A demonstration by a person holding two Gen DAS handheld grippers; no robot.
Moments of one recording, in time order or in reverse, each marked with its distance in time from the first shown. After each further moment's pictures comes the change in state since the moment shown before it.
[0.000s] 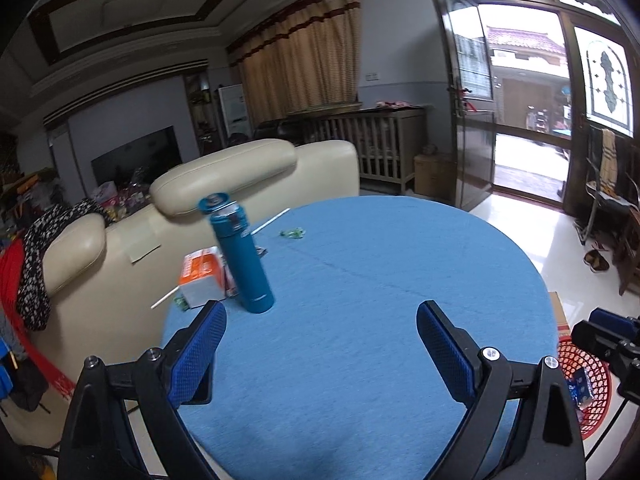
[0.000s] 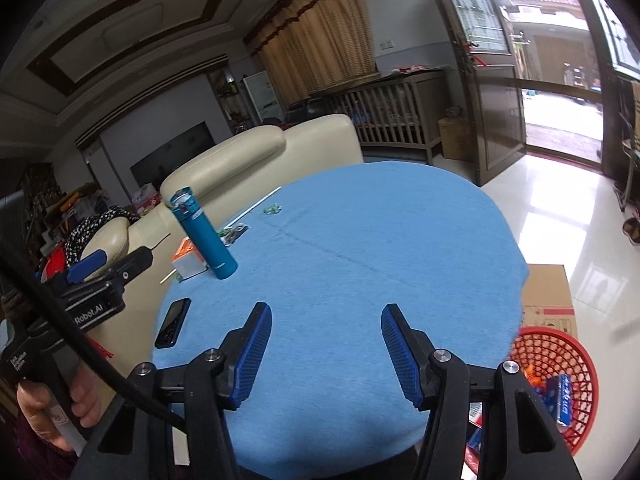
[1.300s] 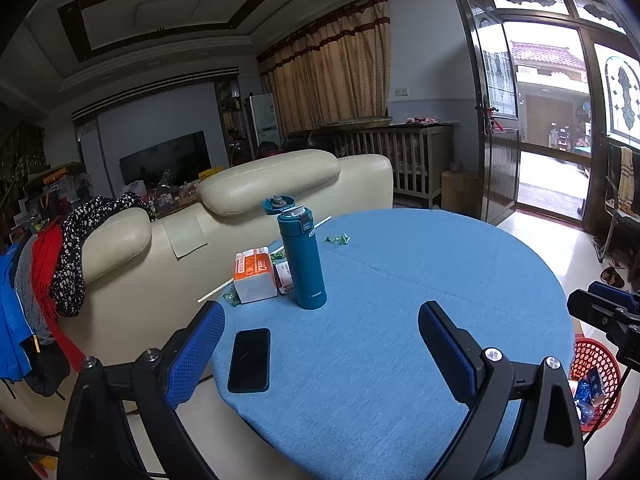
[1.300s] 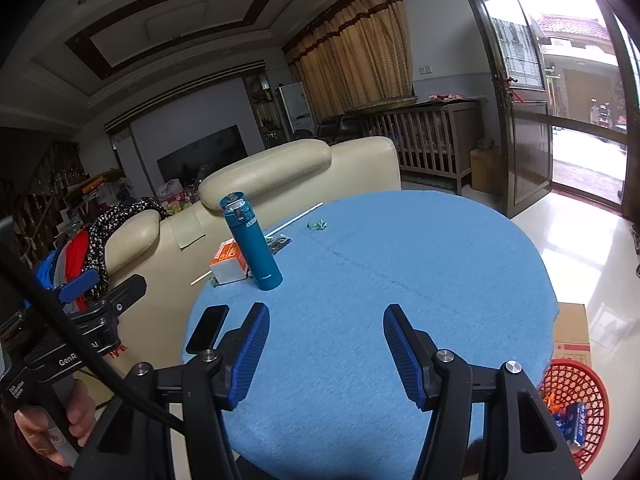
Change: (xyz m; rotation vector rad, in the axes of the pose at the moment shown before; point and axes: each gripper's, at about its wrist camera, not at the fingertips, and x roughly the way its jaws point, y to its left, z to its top) left arm -0.049 0.060 -0.019 -0.044 -0.048 0.075; right arm -0.004 0.073 0.003 -0.097 -0.061 0.056
